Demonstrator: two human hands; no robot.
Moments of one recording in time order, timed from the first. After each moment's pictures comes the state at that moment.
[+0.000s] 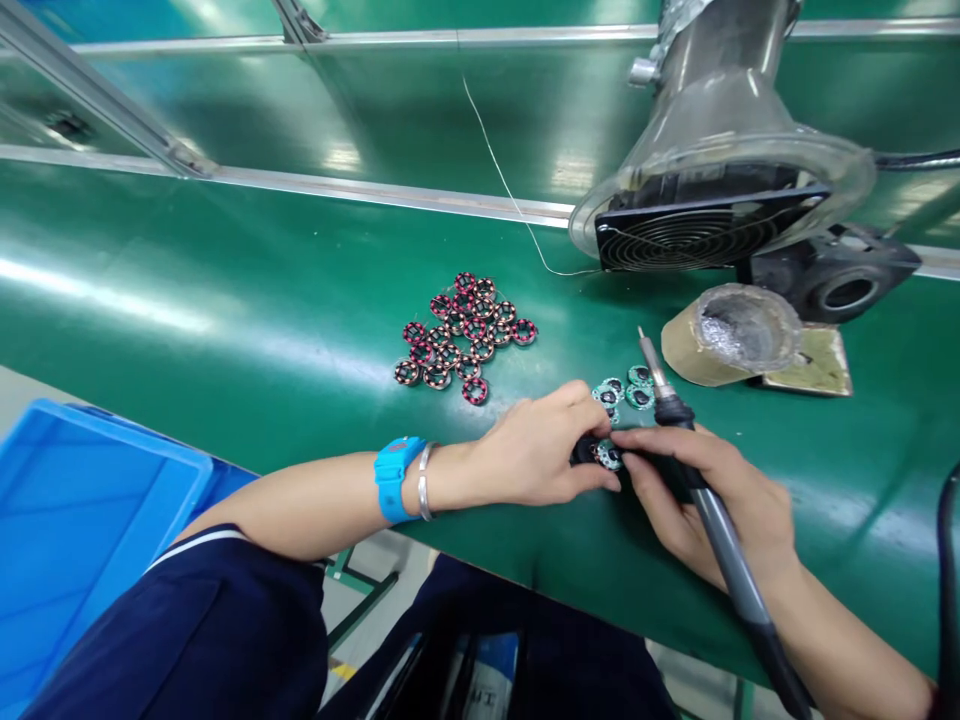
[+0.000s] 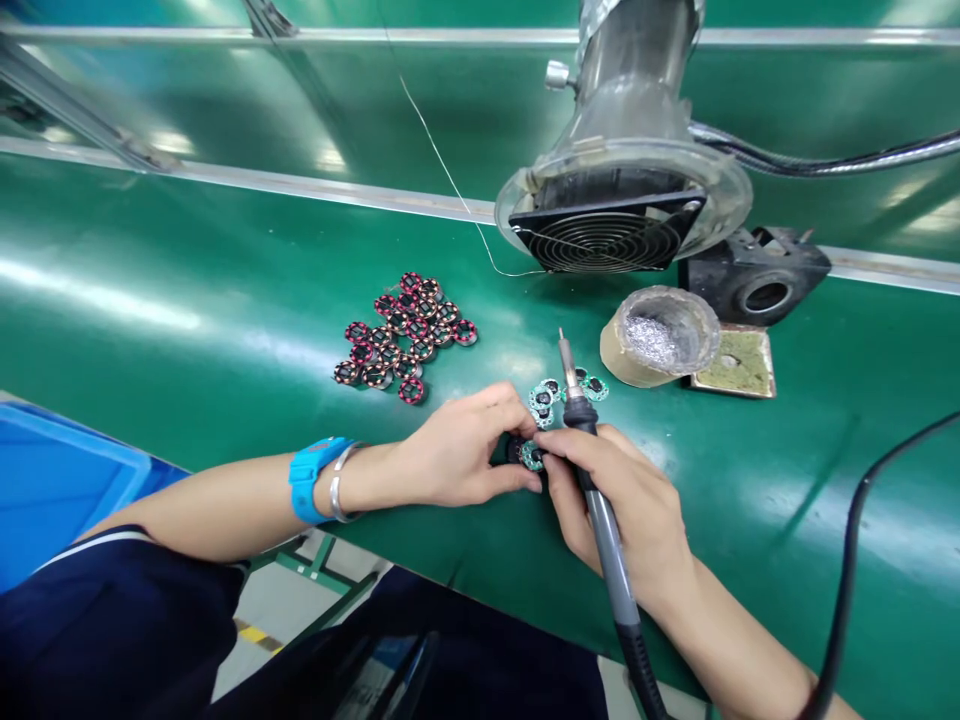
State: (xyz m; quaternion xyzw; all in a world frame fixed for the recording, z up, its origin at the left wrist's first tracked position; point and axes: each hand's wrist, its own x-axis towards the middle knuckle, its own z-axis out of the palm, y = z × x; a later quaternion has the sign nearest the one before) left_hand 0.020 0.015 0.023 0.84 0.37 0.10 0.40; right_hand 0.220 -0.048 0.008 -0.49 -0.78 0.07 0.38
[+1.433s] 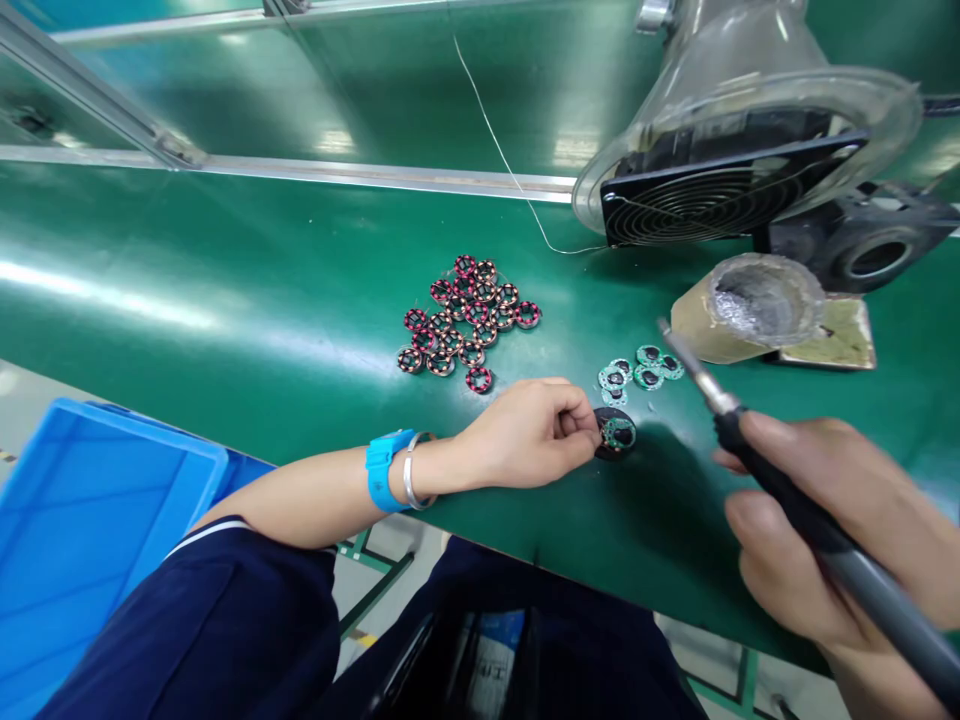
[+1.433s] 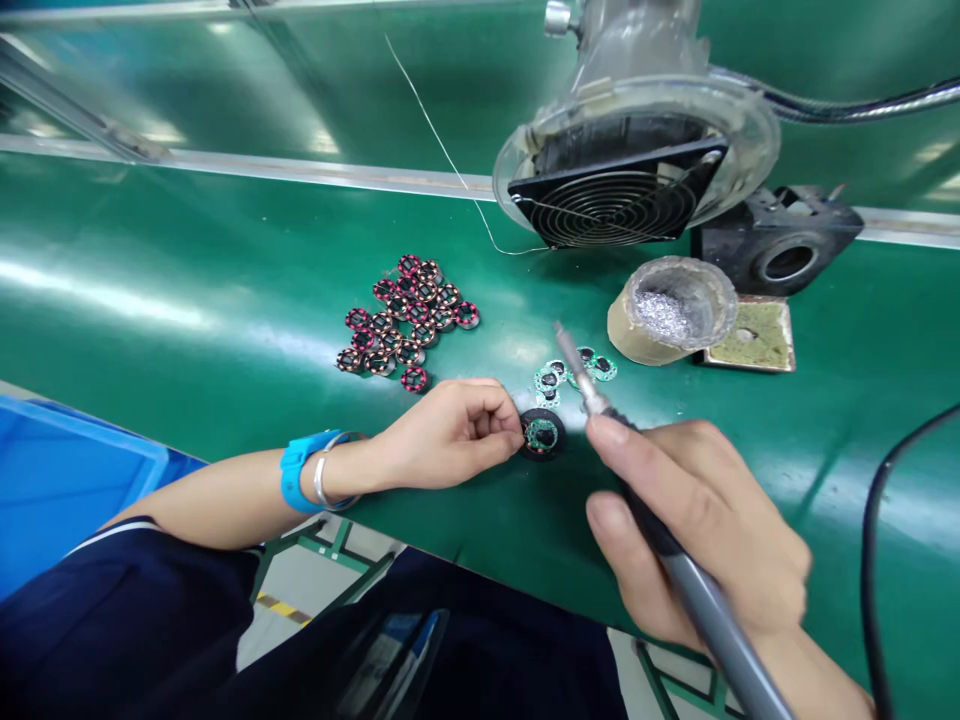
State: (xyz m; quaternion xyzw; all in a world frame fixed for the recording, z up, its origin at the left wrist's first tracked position) left_hand 0.010 0.008 0.027 0.73 0.42 0.16 0.51; right_hand 0.230 -0.064 0.050 -0.49 -0.74 0.12 0.43
